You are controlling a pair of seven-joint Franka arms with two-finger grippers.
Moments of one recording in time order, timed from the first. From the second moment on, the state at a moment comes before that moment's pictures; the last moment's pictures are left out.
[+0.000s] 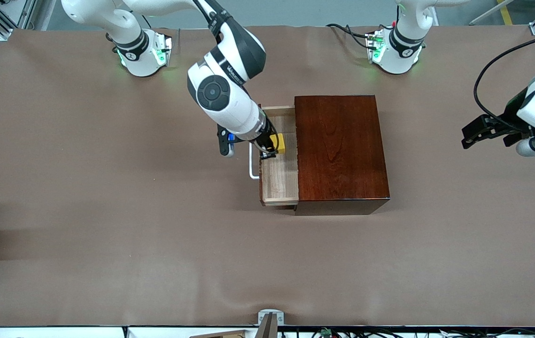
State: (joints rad) left arm -0.01 0.05 -0.09 -1.56 0.00 1.67 -0.15; right arm 0.85 0.51 -0.13 -1.53 0.46 2.11 1.96
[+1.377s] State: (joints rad) left arm -0.01 0.05 -0.09 -1.55 0.00 1.64 -0.15; right arm 0.80 0.56 -0.17 -1.34 0.44 1.92 1.96
